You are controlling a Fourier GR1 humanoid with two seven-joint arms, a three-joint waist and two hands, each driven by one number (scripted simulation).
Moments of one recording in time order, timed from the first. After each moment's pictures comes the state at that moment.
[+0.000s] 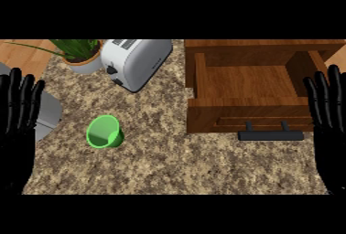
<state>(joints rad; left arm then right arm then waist) -0.02 0.08 0.05 -2.10 -0.05 0.00 0.02 -0.04 -0.08 0.02 -2.10 0.03 -0.03 0.01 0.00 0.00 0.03</state>
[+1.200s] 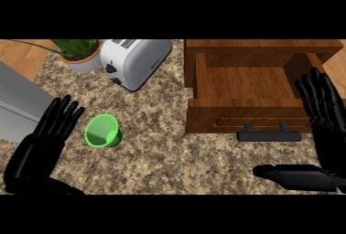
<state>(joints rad) 0.07 0.14 0.11 -1.76 0.37 -0.40 -0.05 -0.04 -0.14 -0.03 -2.02 0.03 0.08 0.01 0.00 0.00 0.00</state>
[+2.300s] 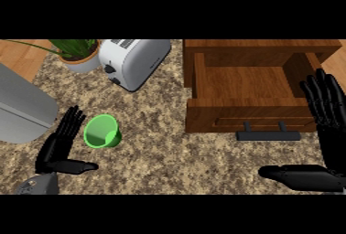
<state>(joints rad) -0.18 0.23 0.24 -0.87 0.05 -0.38 -0.58 -0.03 -0.14 -0.07 -2.01 0.01 0.12 0.00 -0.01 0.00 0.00</state>
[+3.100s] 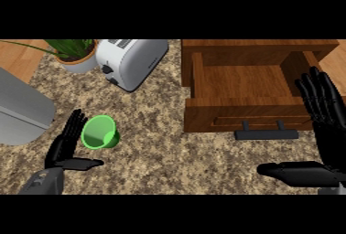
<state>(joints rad) -0.41 0.29 0.27 -0.29 -0.05 -0.31 -0.92 -0.06 -0.14 -0.08 -1.98 0.01 0.15 -0.02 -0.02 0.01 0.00</state>
